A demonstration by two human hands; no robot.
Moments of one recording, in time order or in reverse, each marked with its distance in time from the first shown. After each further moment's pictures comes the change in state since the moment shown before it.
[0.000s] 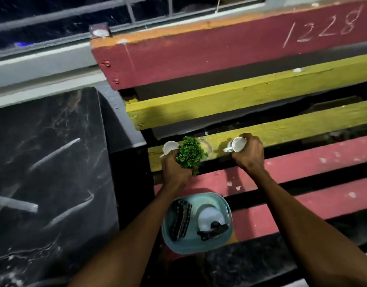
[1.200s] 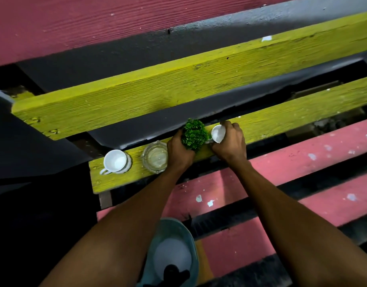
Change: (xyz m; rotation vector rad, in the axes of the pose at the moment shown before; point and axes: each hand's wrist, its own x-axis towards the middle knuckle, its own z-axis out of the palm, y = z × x) left_hand 0.087 -0.007 0.200 0.064 -0.085 0.260; right_hand 0.112 0.104 0.043 -0.017 0.031 -0.077
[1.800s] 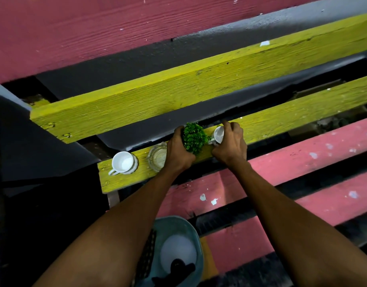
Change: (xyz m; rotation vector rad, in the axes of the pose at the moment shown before) left_hand -0.001 0.007 -0.026 0.181 -0.131 -0.021; right_hand -0.013 -0.015 -0.007 -0.131 -0.032 -0.015
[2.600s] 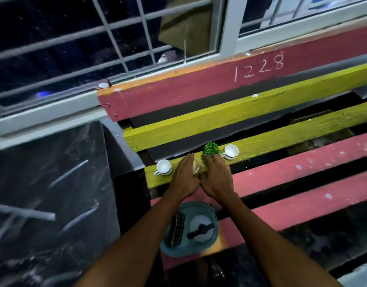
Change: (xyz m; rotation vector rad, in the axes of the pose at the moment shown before) left_hand -0.154 0.080 -0.156 0.194 -0.201 0.058; right_hand -0.175 -0.135 -0.100 -0.041 -0.118 -0.181
